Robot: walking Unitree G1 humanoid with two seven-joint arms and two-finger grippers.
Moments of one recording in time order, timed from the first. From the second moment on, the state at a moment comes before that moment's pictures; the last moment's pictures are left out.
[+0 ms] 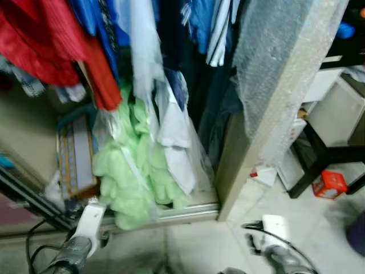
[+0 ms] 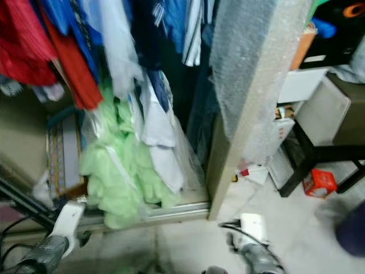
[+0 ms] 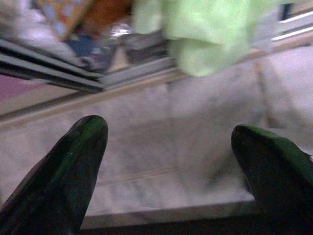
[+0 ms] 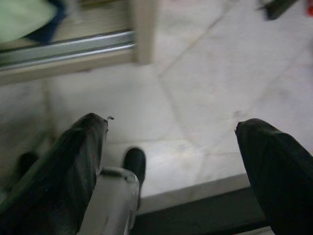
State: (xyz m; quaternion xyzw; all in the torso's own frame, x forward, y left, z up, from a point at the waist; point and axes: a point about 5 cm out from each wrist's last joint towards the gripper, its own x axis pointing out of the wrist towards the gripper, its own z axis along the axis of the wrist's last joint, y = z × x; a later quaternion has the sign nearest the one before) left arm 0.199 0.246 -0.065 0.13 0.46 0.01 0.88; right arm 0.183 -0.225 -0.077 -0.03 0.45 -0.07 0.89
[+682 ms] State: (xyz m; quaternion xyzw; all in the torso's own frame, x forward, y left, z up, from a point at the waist) left arm 0.204 0.240 -0.063 0.13 0.46 0.00 0.88; right arm 0.181 -0.238 -0.074 -0.04 0.43 -0.10 0.90
